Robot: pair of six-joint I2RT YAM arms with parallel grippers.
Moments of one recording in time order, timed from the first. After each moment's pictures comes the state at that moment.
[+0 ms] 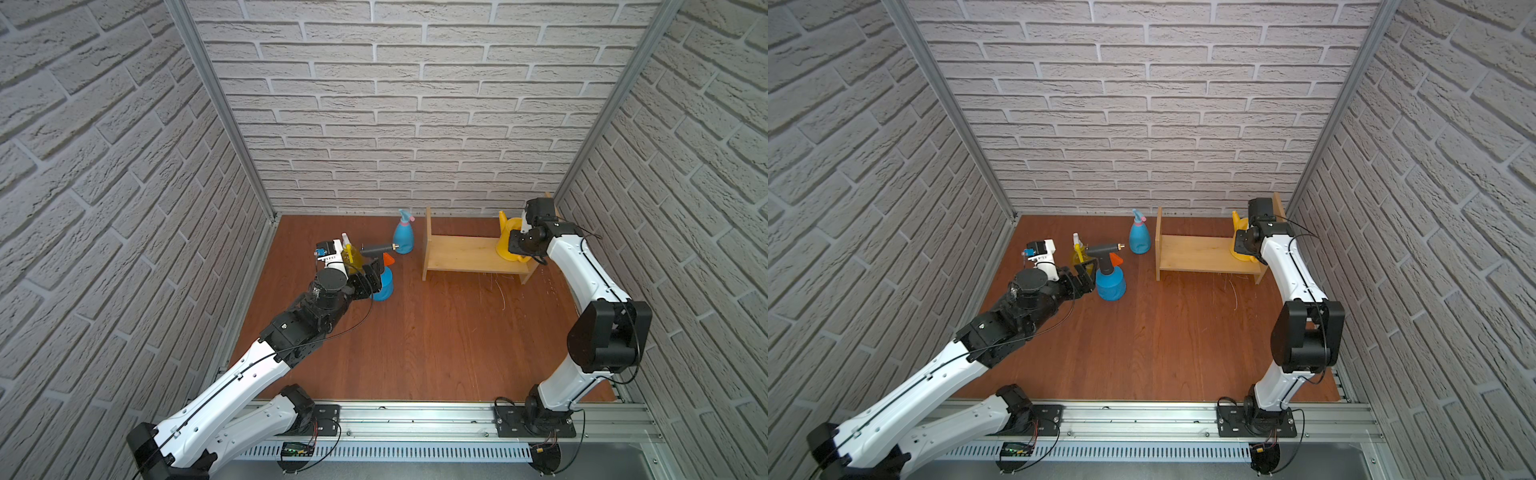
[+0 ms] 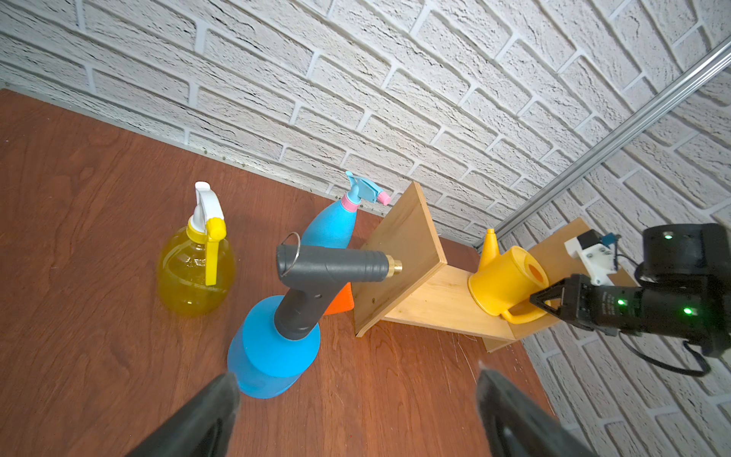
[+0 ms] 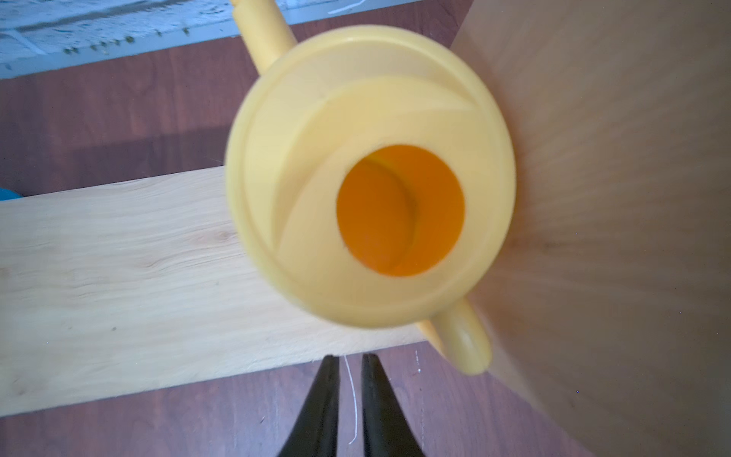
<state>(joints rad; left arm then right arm) -0.67 0.88 0.91 -0.35 -0.35 -0.65 0.02 1.67 1.53 -0.80 0.10 0.17</state>
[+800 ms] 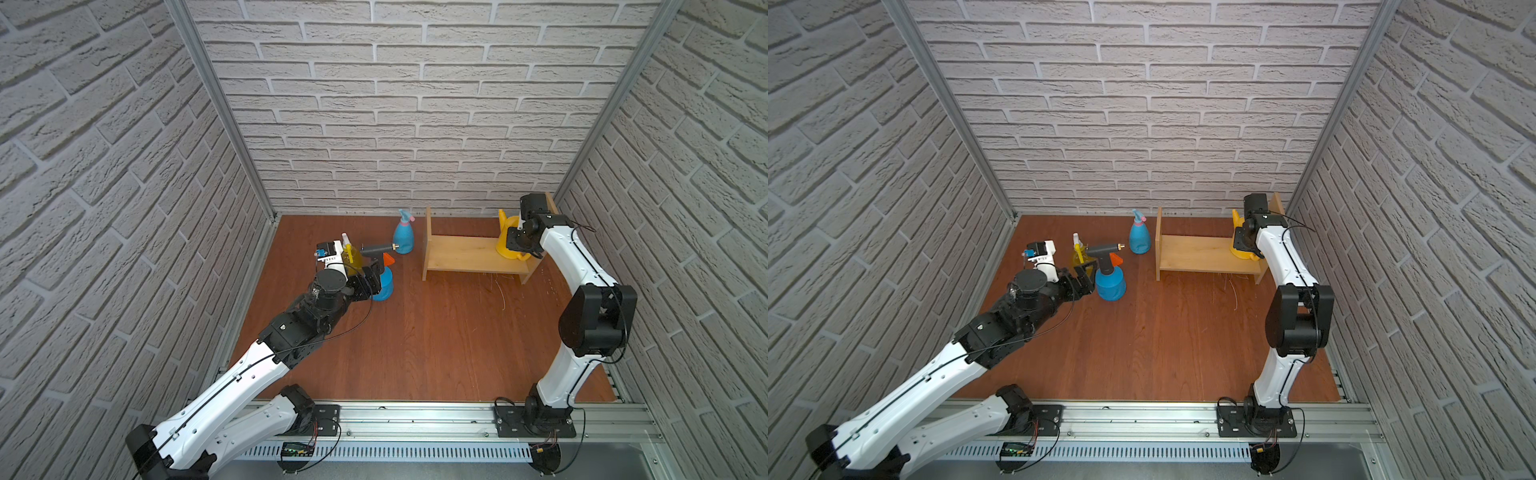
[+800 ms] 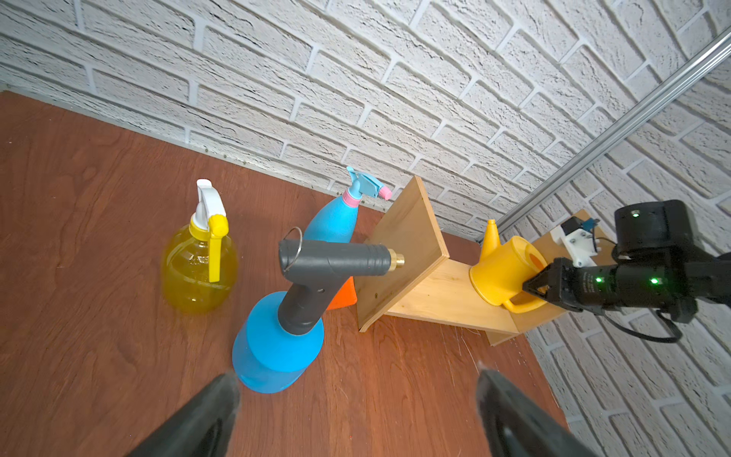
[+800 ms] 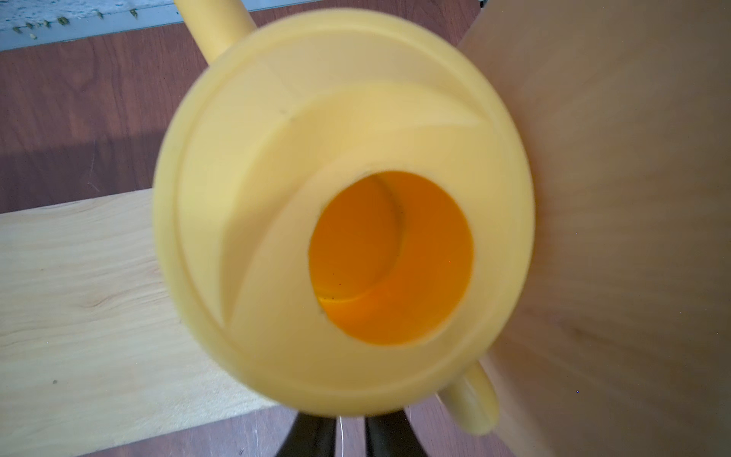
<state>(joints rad) -0.67 0.86 0.91 -0.38 -0.35 -0.64 0.01 1.86 1.69 -0.86 0.19 0.17</state>
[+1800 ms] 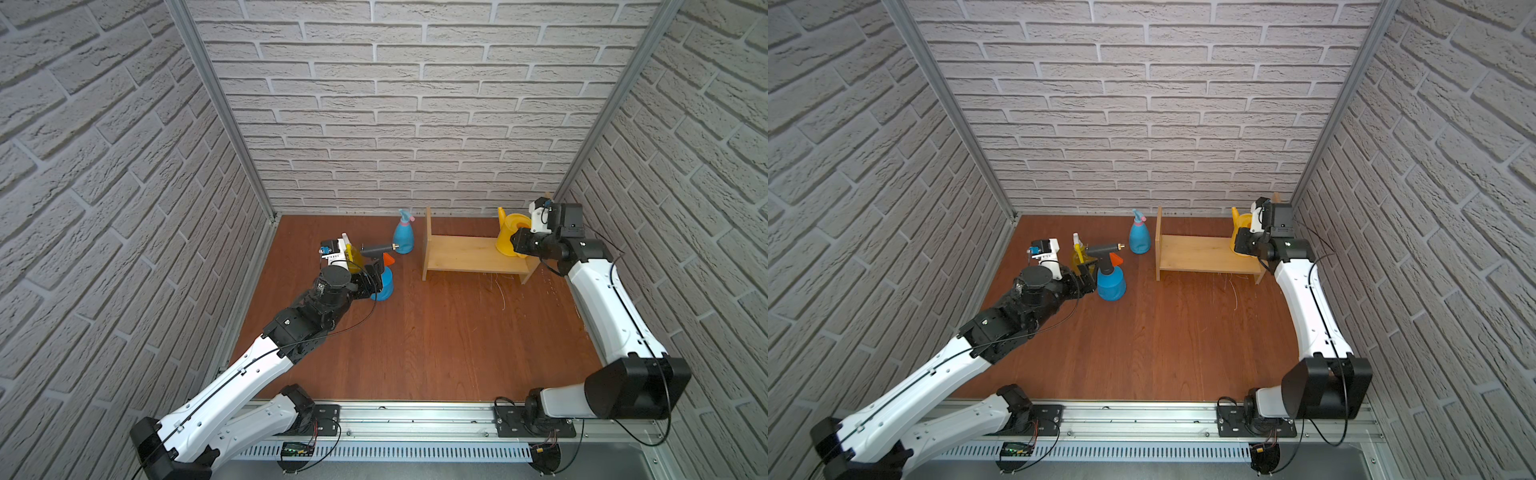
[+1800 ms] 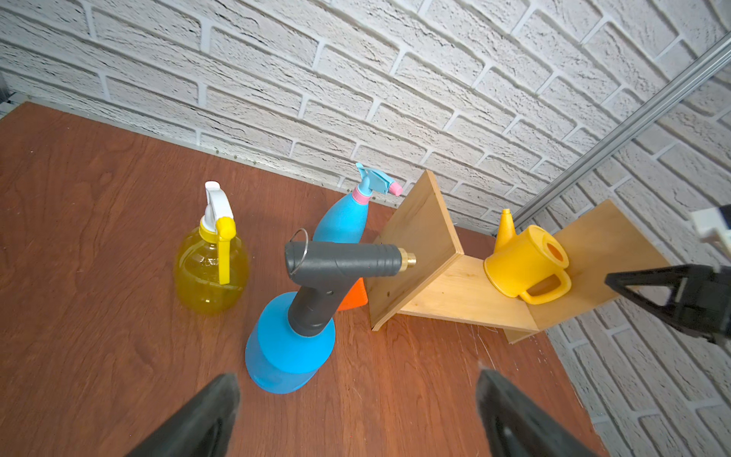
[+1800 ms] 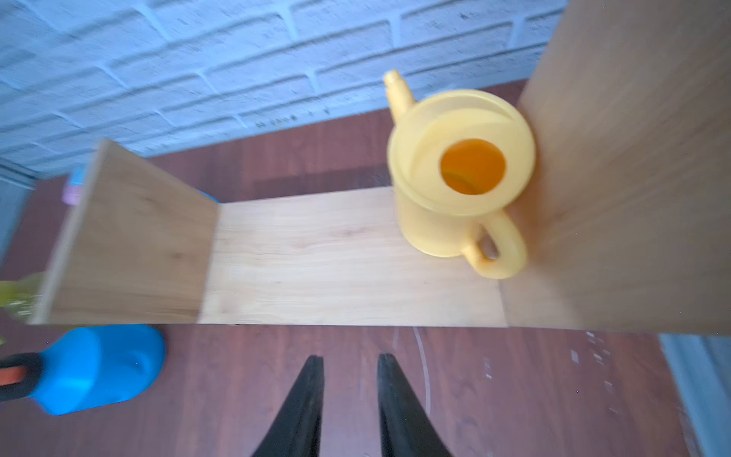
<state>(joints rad) -0.67 0.93 0.96 -0.41 -0.37 -0.61 0.02 1.35 1.35 -0.67 -0.22 0.23</state>
